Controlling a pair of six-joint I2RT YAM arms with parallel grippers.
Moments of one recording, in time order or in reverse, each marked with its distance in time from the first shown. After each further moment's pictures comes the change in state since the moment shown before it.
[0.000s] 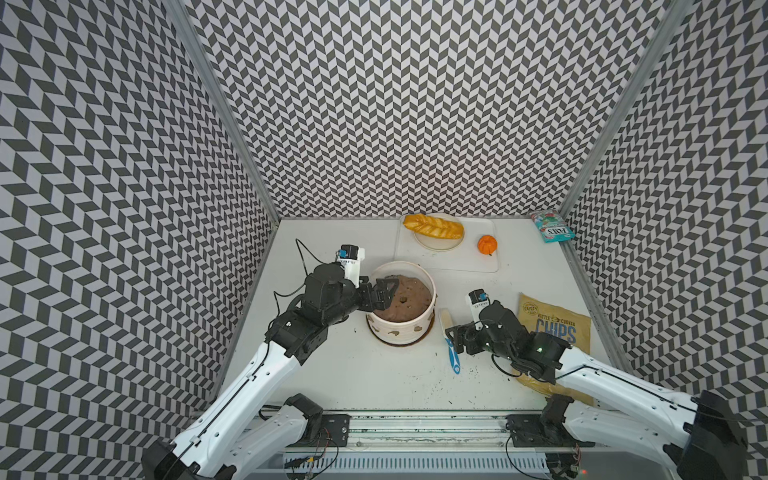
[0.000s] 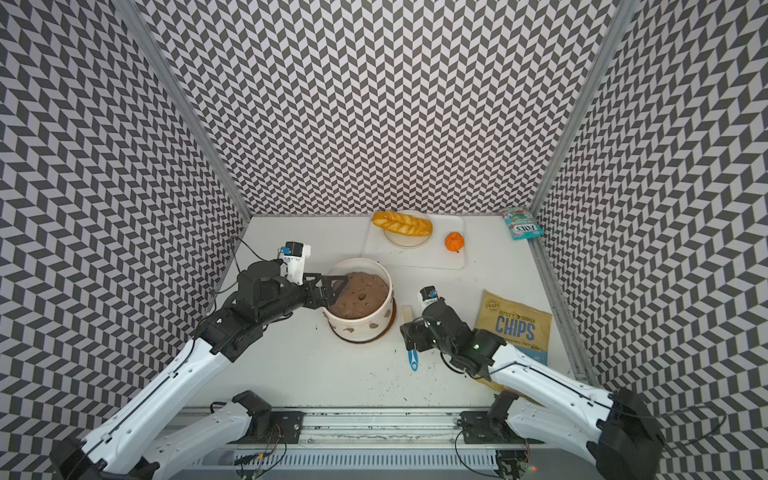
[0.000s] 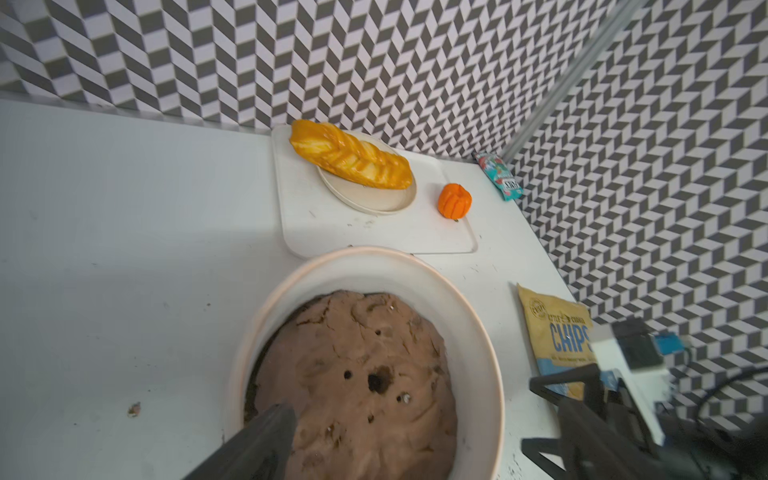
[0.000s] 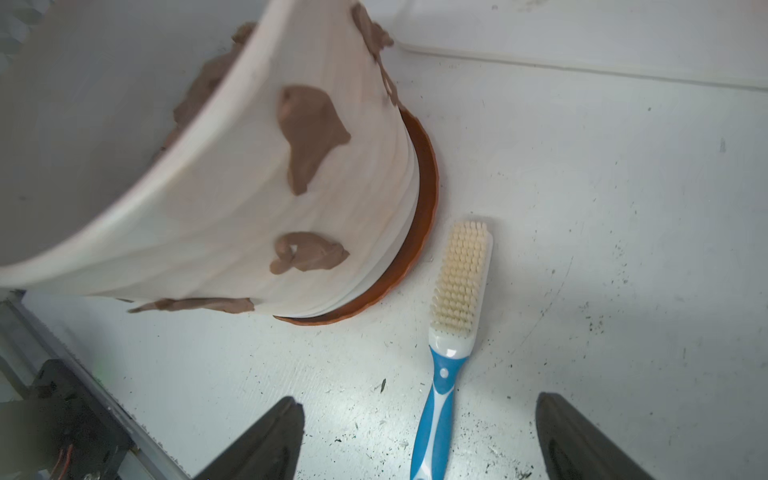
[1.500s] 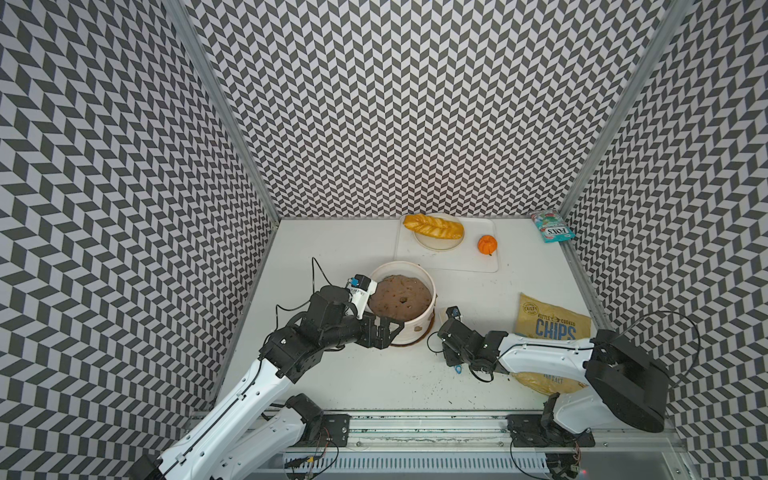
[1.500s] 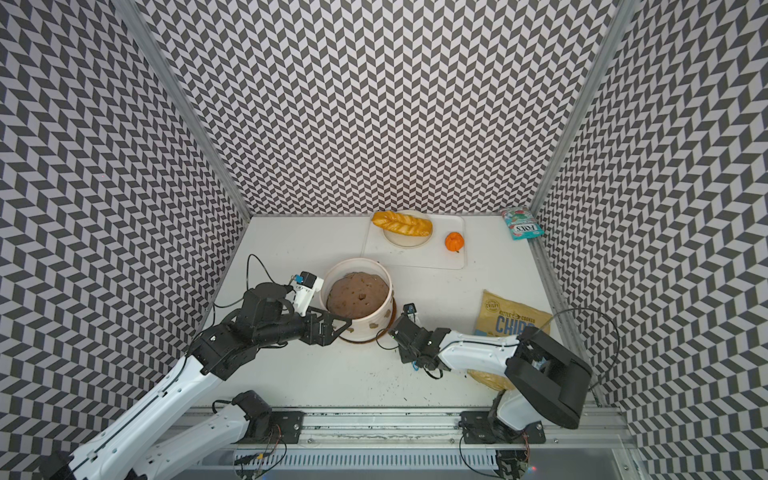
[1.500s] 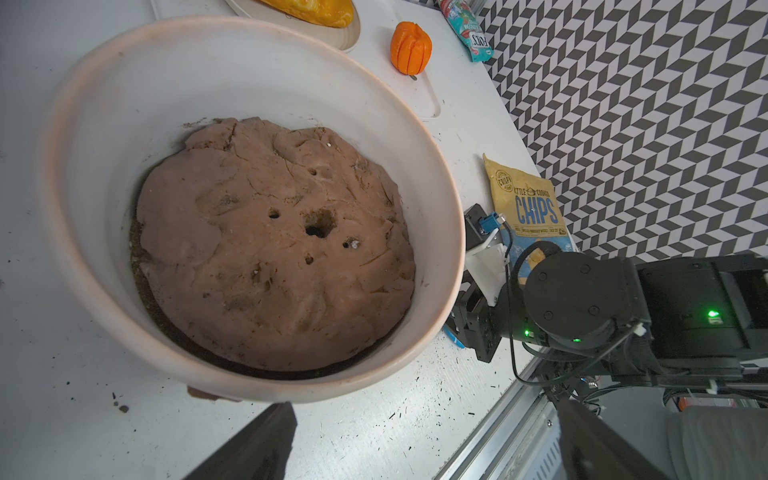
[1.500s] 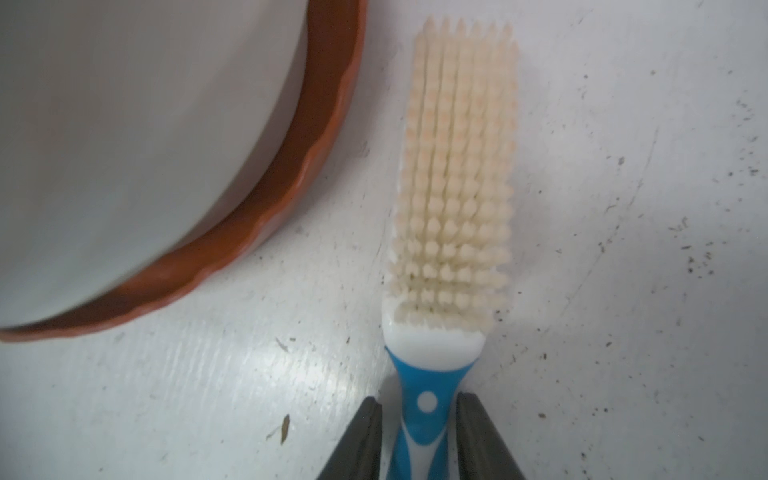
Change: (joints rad) left arm -0.095 -0.092 -0.085 -0.222 0.139 0.008; right arm 0.110 0.457 0.045 0.071 0.137 0.127
